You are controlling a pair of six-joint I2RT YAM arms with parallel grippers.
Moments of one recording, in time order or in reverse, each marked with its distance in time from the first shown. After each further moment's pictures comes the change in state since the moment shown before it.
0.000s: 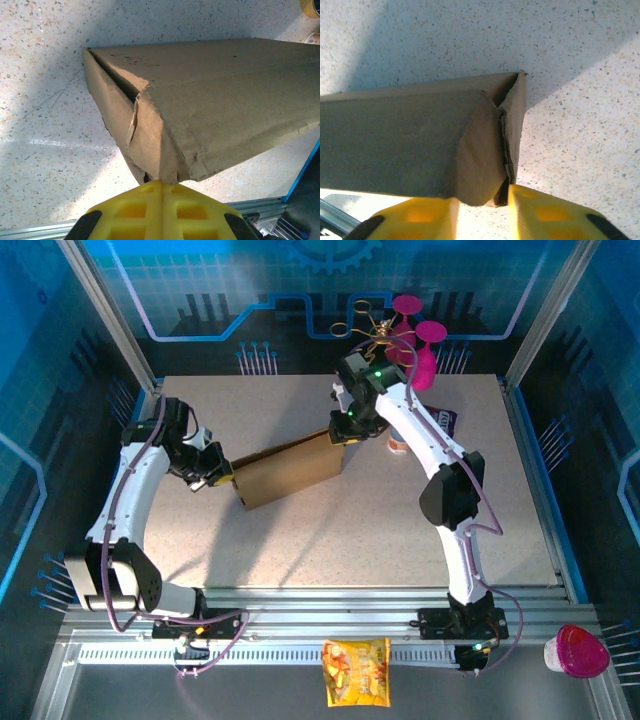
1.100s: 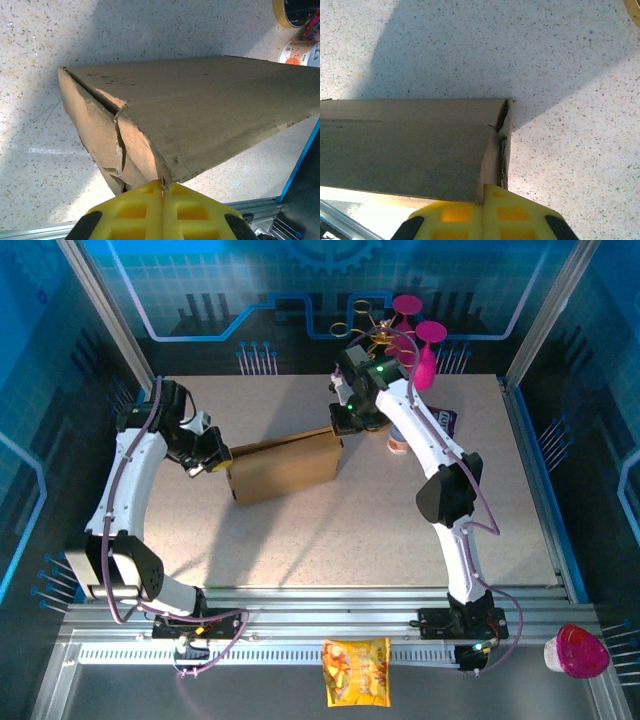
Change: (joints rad) left arm -0.008 0.064 0.170 -0.079 0.000 0.007; right arm -0.003 0.051 0.130 -0.040 -0.005 -0.033
